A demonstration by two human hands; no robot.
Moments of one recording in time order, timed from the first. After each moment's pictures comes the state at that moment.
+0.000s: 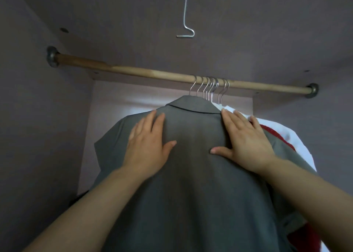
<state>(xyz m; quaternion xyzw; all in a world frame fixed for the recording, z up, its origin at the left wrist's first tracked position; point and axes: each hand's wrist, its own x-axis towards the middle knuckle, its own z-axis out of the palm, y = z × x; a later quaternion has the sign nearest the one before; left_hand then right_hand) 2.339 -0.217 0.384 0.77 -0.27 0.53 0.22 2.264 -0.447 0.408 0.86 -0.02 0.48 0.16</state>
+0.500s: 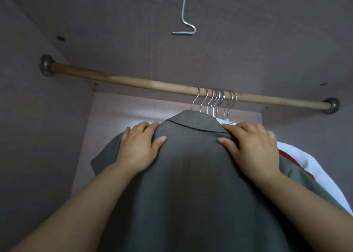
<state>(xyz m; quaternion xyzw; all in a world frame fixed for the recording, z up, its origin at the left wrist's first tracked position) 2.408 -0.220 0.426 0.79 -0.23 0.53 0.22 2.300 -0.451 0.428 0.73 0.00 0.68 0.08</state>
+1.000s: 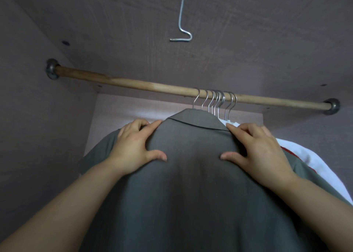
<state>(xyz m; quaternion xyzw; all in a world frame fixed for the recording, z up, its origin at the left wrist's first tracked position) 2.391 -0.194 0.426 0.77 -0.32 0.50 0.23 2.277 -0.460 0.425 0.79 0.07 0.60 0.07</state>
